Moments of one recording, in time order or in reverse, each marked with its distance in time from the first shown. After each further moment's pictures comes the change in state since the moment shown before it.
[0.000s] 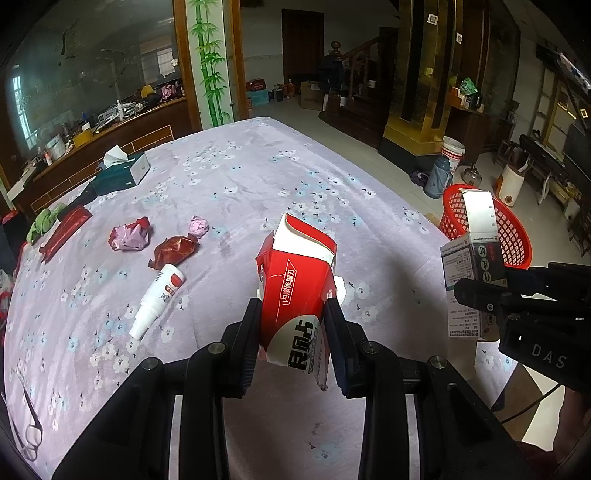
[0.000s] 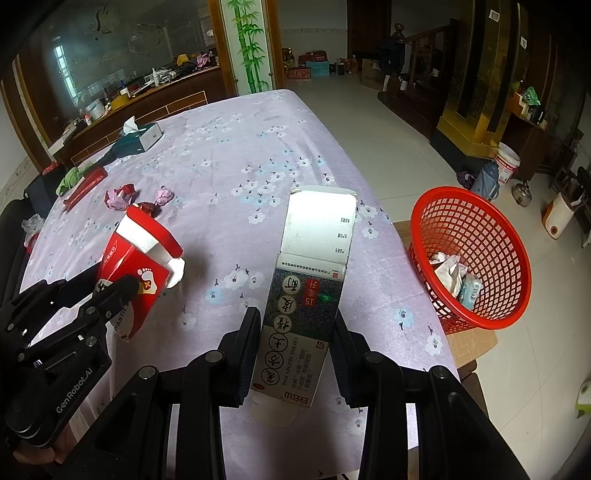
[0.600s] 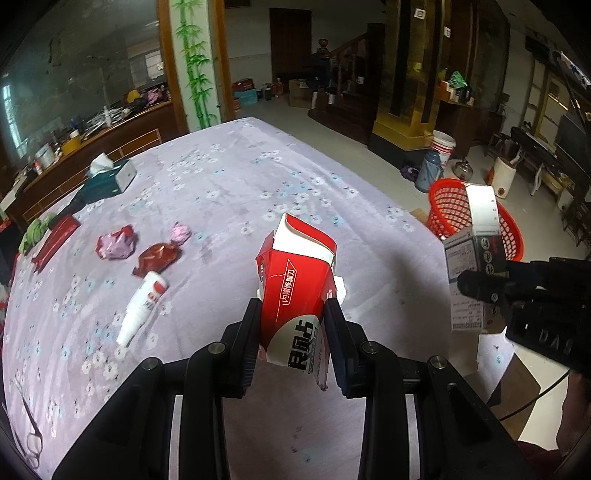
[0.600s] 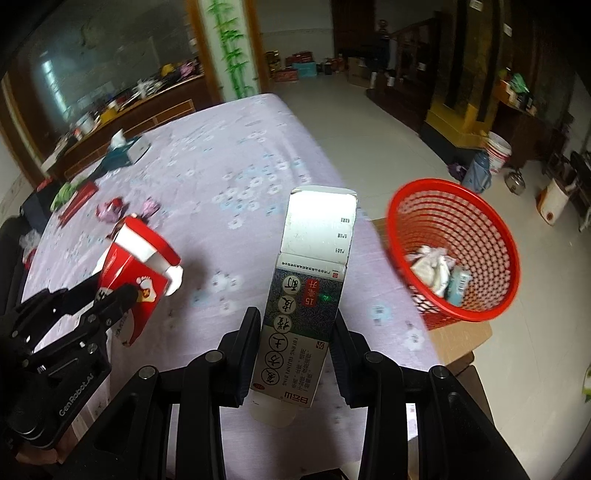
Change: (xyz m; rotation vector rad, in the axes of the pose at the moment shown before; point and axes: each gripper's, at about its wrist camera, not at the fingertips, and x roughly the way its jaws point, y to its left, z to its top) left arm 0.003 -0.017 0.006 0.043 0.004 -0.034; right arm -0.011 -0.031 -0.002 0.076 -0.013 -0.012
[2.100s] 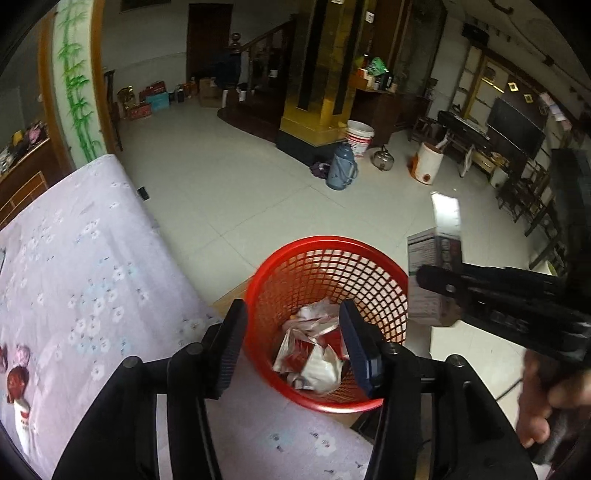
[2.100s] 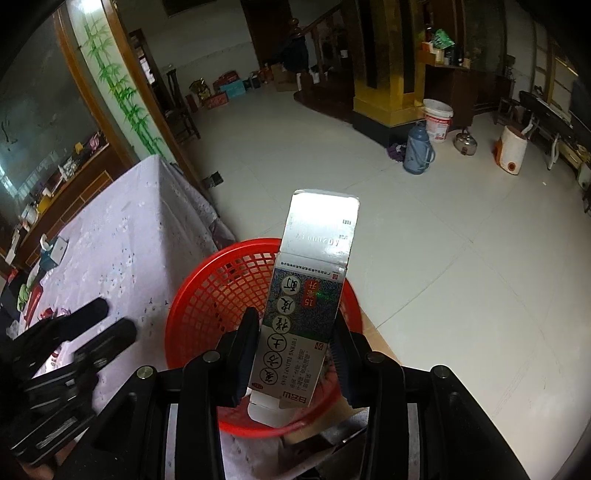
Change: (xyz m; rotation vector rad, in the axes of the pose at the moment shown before) left arm 0.092 -0.199 0.133 0.111 0.035 -0.275; right arm 0.010 -0.237 0.074 0.240 -0.031 -0.058
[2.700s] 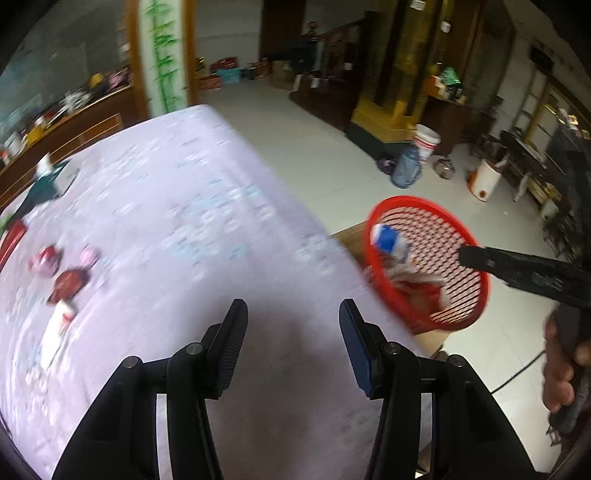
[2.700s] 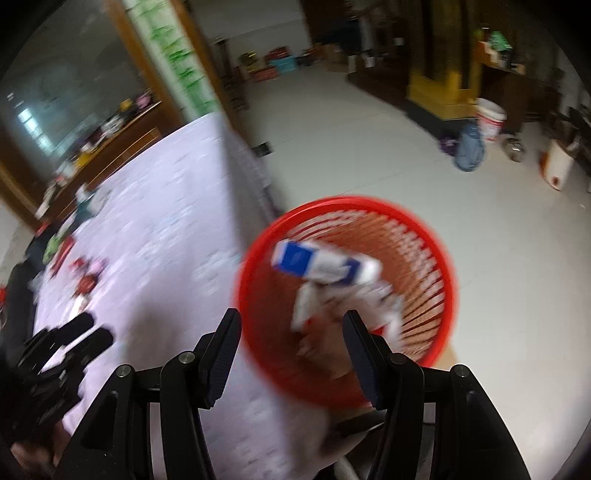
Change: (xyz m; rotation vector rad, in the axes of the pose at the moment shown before) left arm -0.069 0.087 -0.086 -0.202 0.043 0.197; right arm 0.005 0.068 -0.032 -0.141 0.090 0.163
